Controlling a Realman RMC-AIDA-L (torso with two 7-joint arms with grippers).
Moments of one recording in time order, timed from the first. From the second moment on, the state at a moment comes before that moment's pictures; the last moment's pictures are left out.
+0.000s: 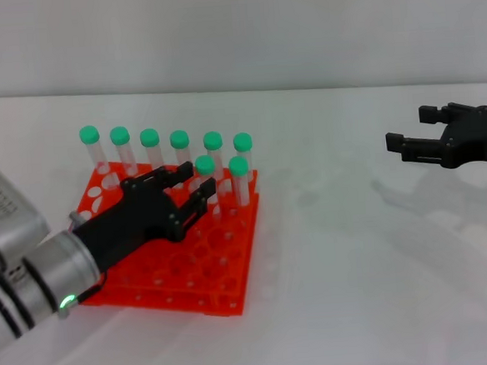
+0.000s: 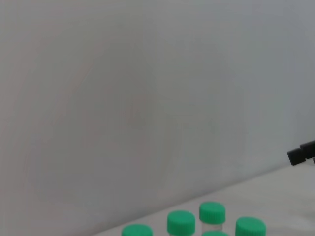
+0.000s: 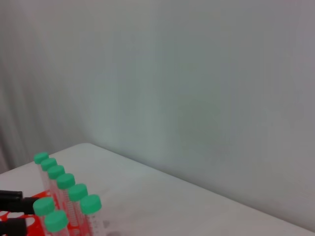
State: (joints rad) left arm -0.44 -2.08 1.20 0.35 -2.06 -1.17 2.35; right arm 0.41 2.02 -1.19 -0.96 1.53 1.03 -1.48
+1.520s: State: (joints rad) left arm 0.01 -2.08 0.66 0.33 -2.24 -1.64 2.41; right arm 0.20 2.00 -0.32 -0.28 1.65 1.58 -2.45
